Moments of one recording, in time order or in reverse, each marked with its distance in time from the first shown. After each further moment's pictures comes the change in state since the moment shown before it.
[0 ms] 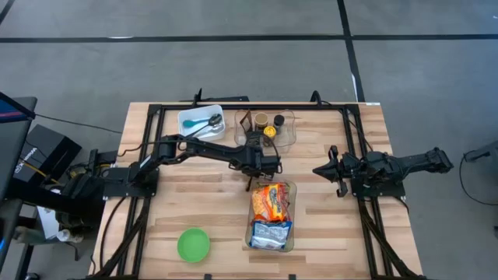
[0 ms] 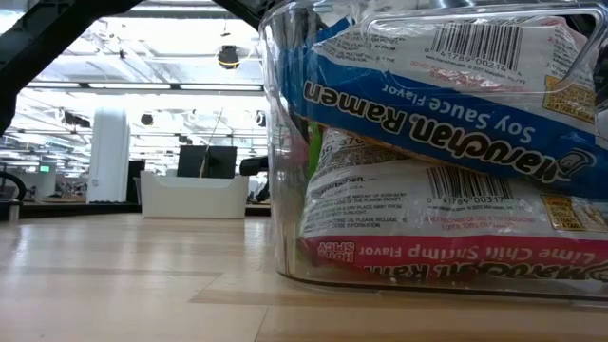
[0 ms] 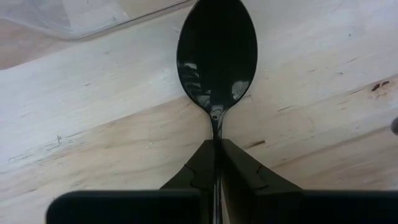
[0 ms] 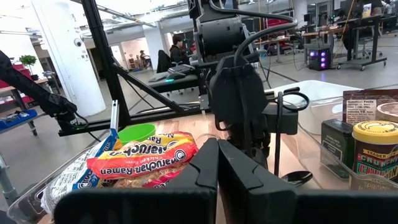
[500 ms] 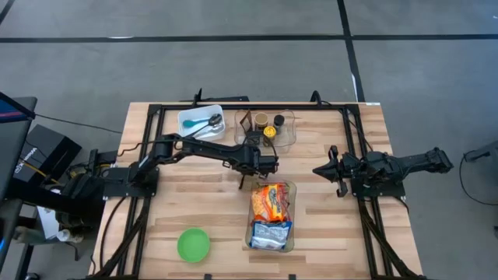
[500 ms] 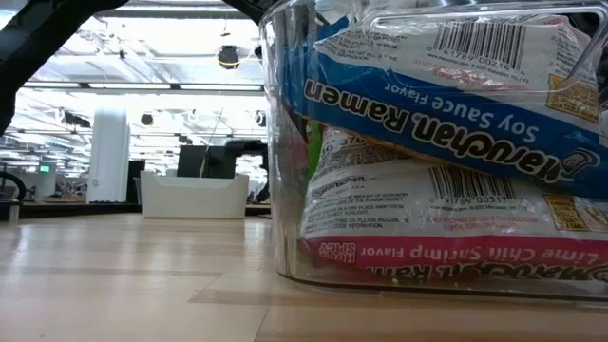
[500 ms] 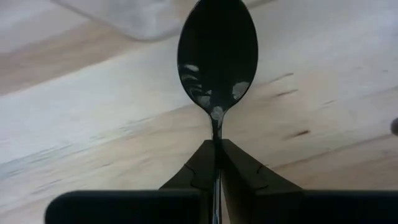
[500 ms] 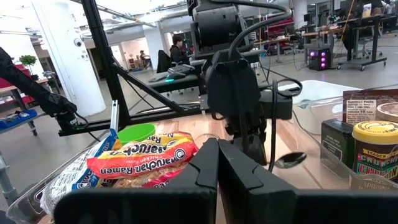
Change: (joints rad) left arm -0.018 -0.046 -0.002 -0.124 -0.049 -0.022; right arm 0.000 0.000 0.000 0.000 0.000 0.000
